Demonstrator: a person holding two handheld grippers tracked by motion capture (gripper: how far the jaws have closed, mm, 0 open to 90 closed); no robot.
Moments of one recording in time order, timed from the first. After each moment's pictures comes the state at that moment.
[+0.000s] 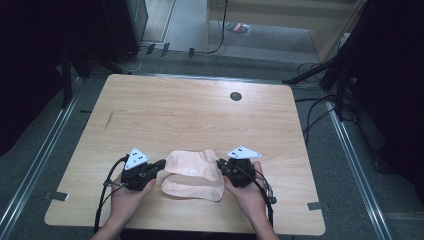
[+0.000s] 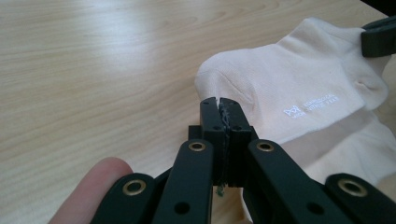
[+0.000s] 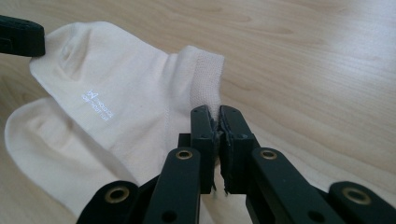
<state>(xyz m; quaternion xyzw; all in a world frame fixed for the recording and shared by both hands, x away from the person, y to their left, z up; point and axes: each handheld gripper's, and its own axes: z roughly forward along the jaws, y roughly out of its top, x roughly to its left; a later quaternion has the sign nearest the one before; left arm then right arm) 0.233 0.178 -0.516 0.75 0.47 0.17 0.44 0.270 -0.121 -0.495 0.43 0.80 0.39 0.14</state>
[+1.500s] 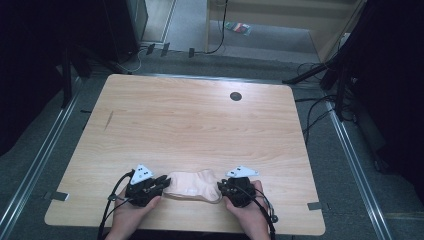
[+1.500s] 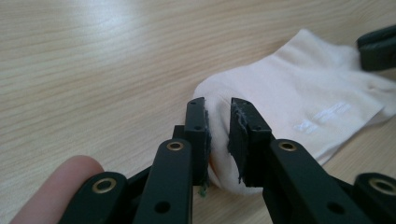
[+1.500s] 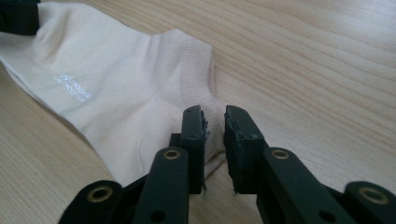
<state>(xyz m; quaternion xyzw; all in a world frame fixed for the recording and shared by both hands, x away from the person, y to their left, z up) 0.212 0.170 -0.546 0.76 0.48 0.13 0.41 0.236 -0.127 -0.527 0.45 0.82 0.34 0.11</state>
